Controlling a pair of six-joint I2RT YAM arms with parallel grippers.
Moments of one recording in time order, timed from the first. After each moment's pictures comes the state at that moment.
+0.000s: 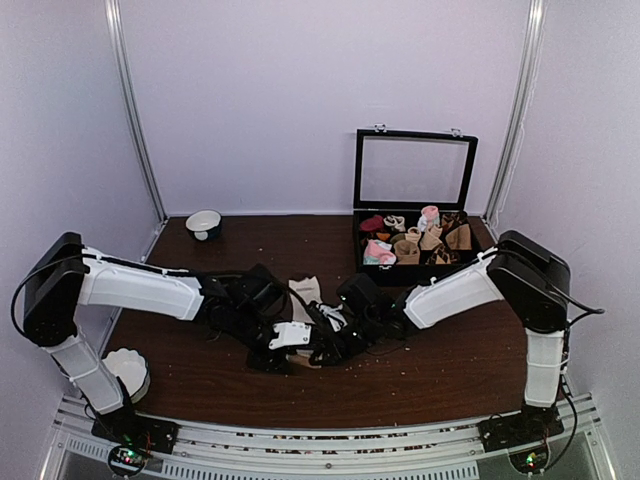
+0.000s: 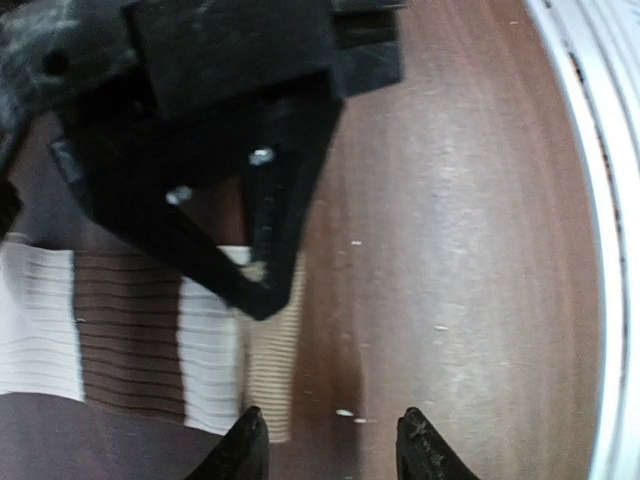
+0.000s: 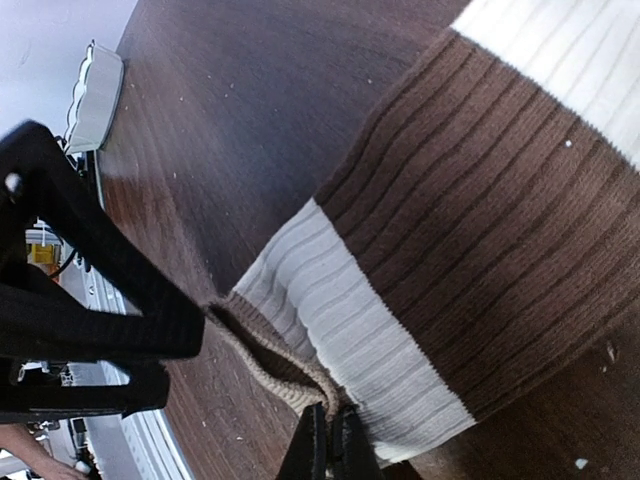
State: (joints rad) left arm -0.94 1.66 0.95 -0.41 0.32 0.65; right arm 0.94 2.00 1.07 0.08 -0.53 0.52
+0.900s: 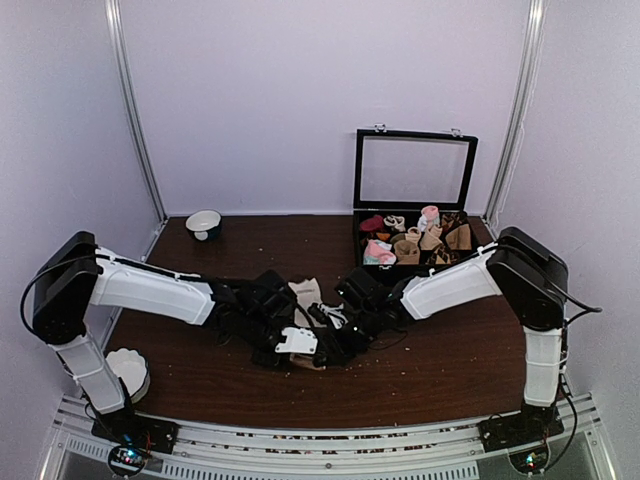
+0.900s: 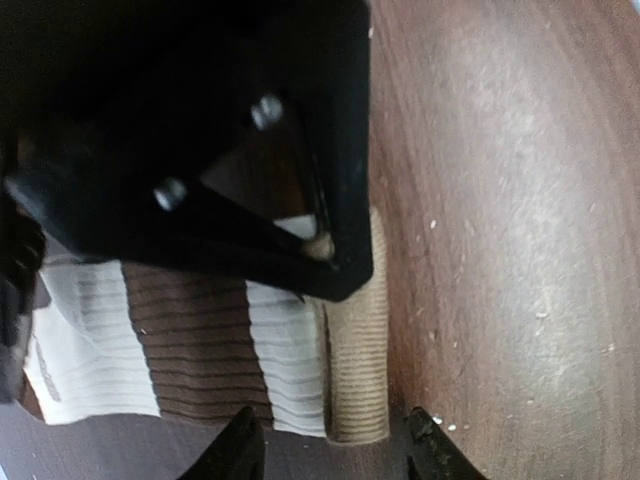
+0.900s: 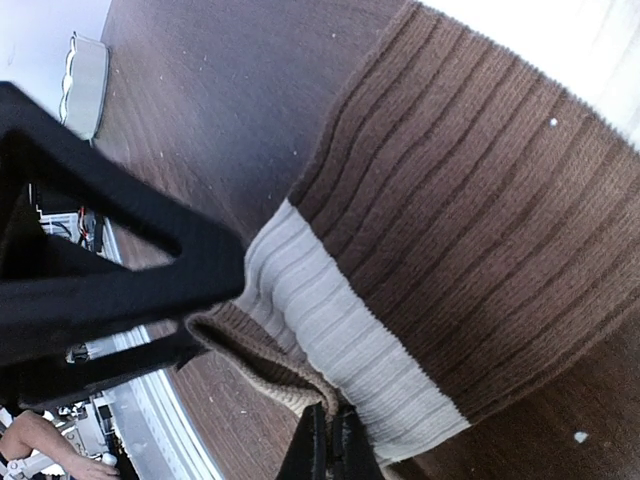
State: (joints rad) left arm -0.99 1.72 0.97 -0.34 0.11 0.82; right arm 0.91 2.02 1.15 -0.11 -0.61 0.53
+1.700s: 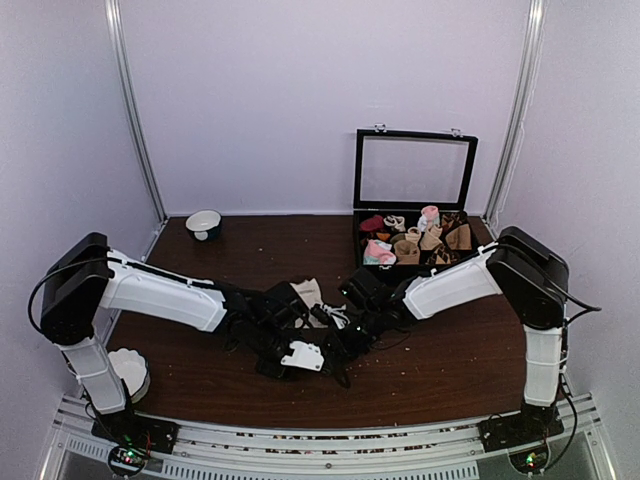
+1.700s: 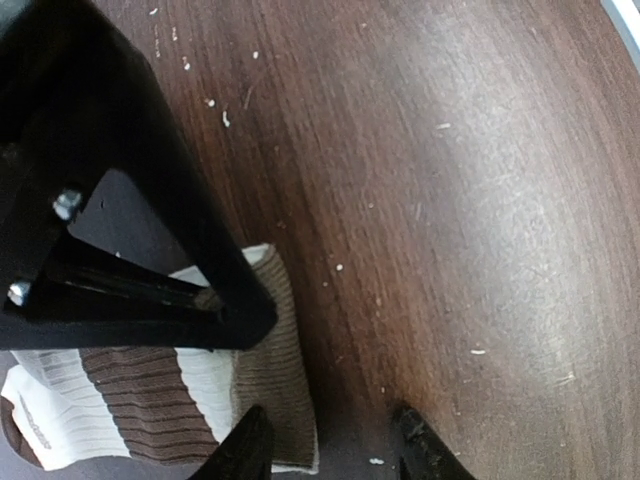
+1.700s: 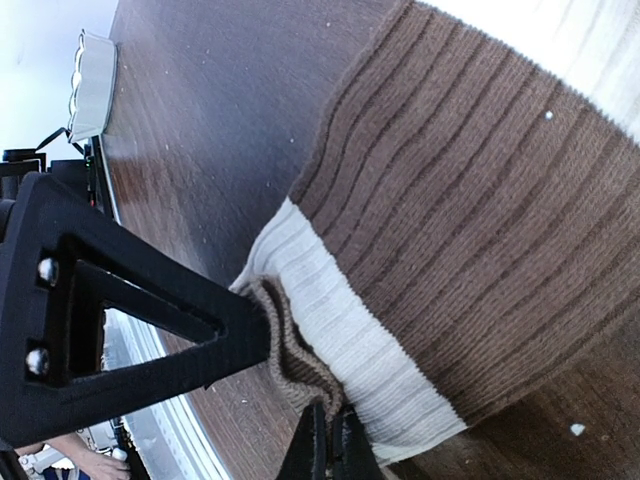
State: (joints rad) left arm -1.05 1.77 1.01 -0.39 0.12 0.87; right arm 0.90 2.02 1.13 -0.10 -0.65 0.53
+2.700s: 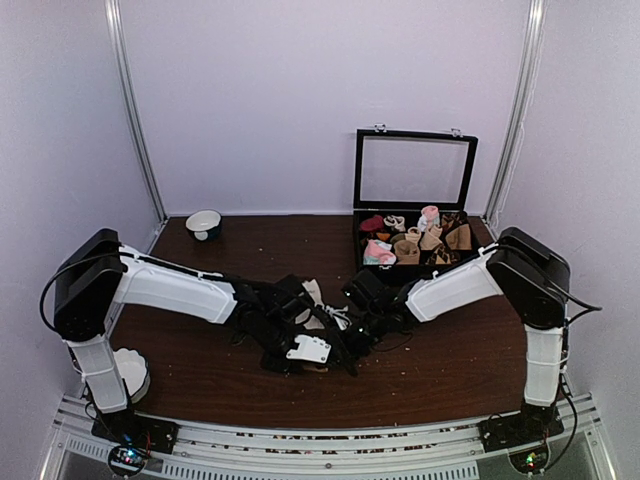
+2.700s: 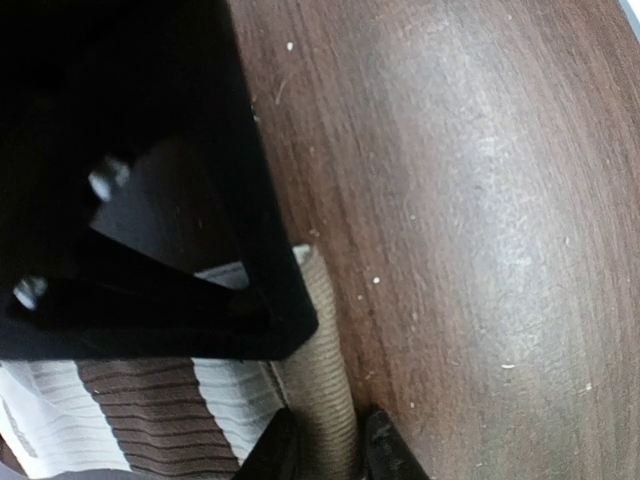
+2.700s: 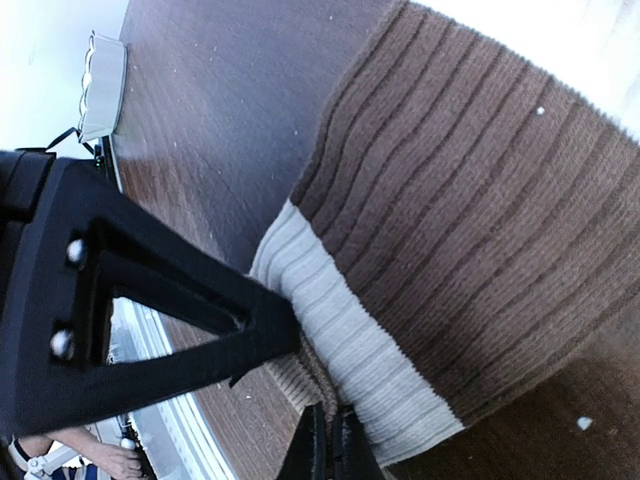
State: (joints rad) left arm -1.02 1.84 1.09 -0.46 0.16 0.85; right arm 0.90 2.01 1.10 -0.04 -0.67 0.55
